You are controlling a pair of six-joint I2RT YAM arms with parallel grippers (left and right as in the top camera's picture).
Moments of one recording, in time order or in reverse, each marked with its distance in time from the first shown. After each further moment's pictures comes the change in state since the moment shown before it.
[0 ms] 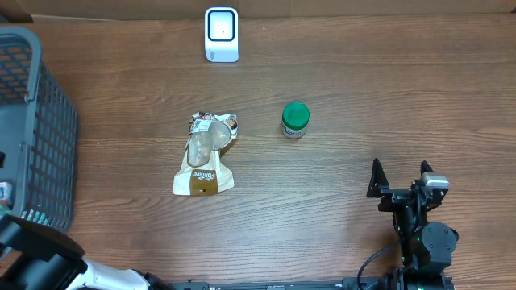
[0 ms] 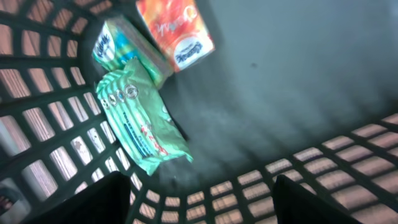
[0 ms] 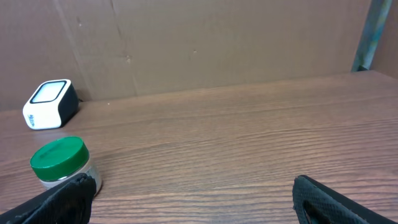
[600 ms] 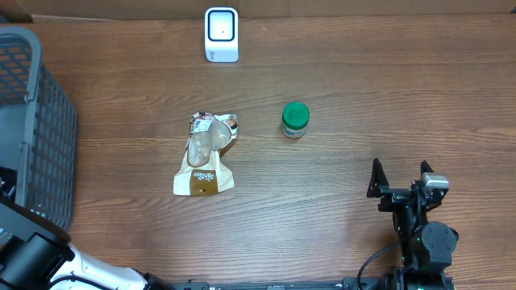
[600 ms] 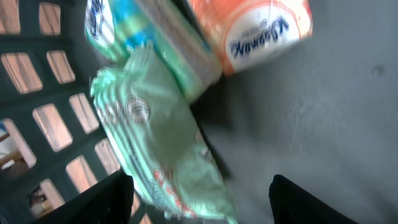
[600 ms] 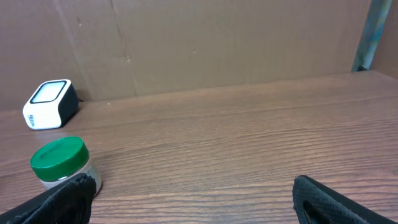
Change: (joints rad) left arm 0.002 0.129 -0.187 0.158 -0.151 -0.045; right arm 0.000 0.000 0.000 -0.002 0.000 0.000
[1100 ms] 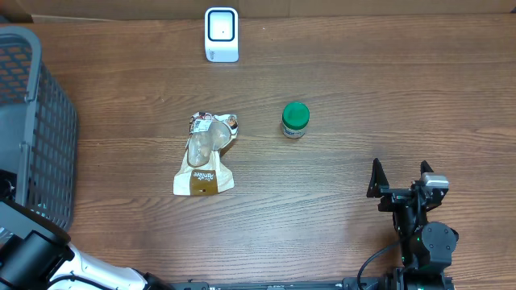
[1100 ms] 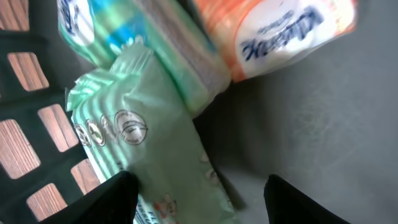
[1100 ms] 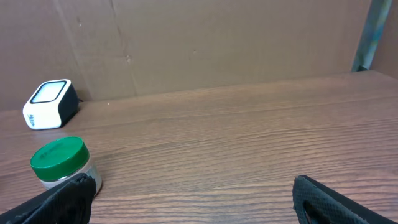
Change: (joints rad) left arm 0.000 0.004 -0.103 0.109 -0.019 0.000; right arm 0.000 0.000 0.000 0.000 0.000 0.001
